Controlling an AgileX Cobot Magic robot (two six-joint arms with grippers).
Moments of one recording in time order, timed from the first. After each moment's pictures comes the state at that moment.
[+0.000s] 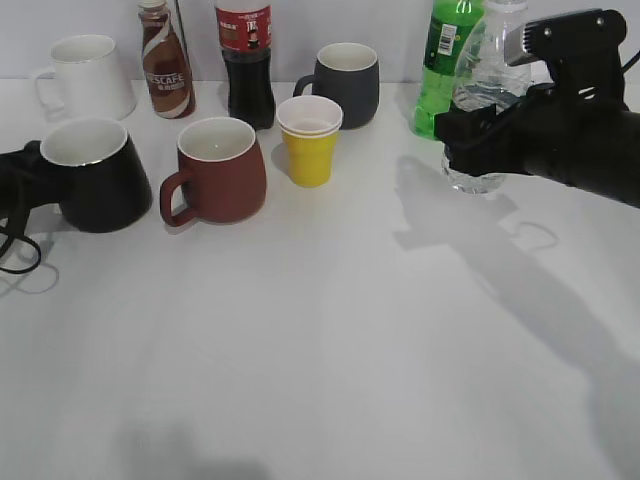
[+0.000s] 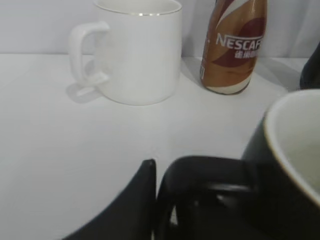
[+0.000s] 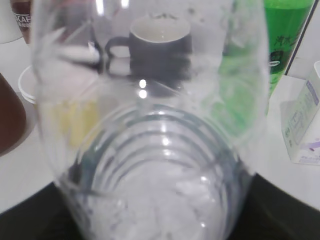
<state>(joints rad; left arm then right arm) 0.05 1.94 -0.62 0.26 -1.02 -0.19 0.35 1.60 -0.69 -0.23 -0.54 0.20</state>
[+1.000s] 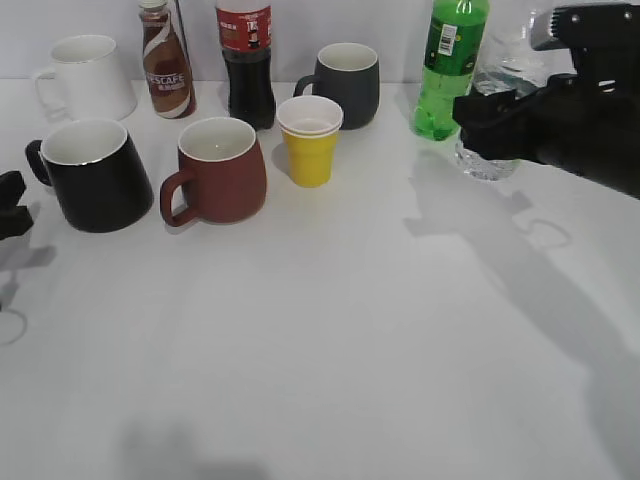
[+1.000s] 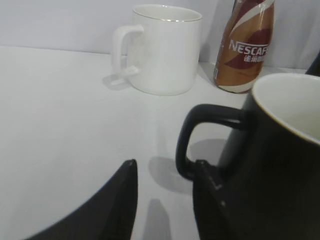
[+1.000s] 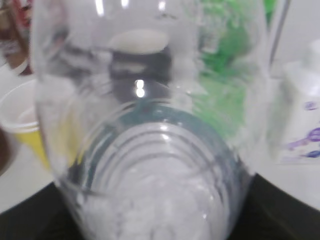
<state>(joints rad) 0.08 1.85 -0.38 0.20 -1.20 -0.17 0.31 1.62 -0.69 -0.16 -0.59 0.21</state>
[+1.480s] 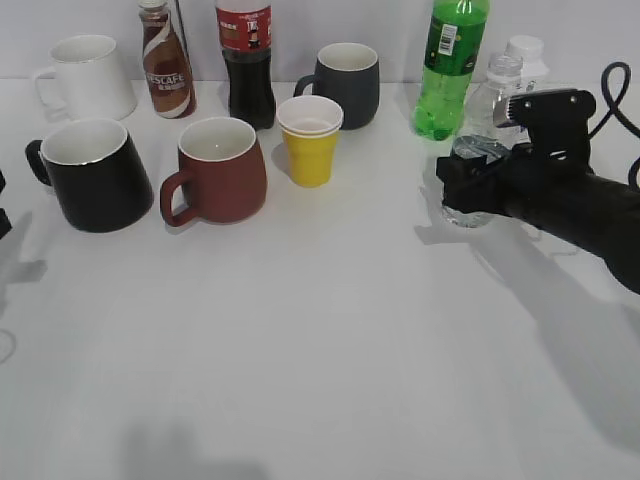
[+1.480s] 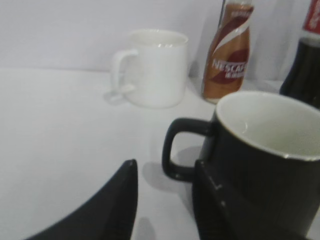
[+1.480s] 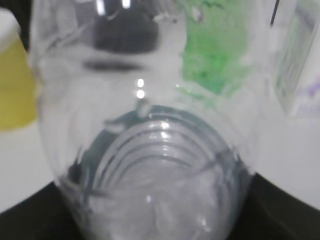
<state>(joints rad) 0.08 1.70 -0.27 0.20 -1.21 -0.15 0.28 1.89 -0.69 -0.15 -0.79 0.17</state>
